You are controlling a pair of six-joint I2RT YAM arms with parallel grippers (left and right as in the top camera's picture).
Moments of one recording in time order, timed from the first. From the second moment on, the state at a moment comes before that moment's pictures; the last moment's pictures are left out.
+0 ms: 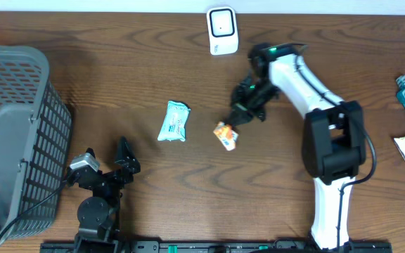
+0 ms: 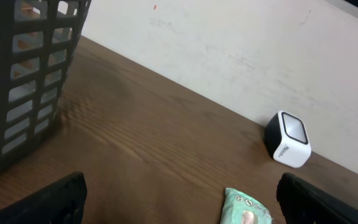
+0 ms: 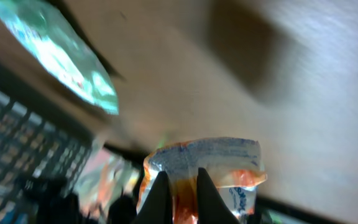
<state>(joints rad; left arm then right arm) -0.15 0.02 0.03 -0.11 -0.27 -0.46 0.27 2.23 1.79 -1.38 -0.73 0.49</state>
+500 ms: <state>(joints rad) -0.15 0.02 0.03 -0.11 -0.27 -0.46 0.09 2.22 1.78 -1.68 -0.80 0.12</state>
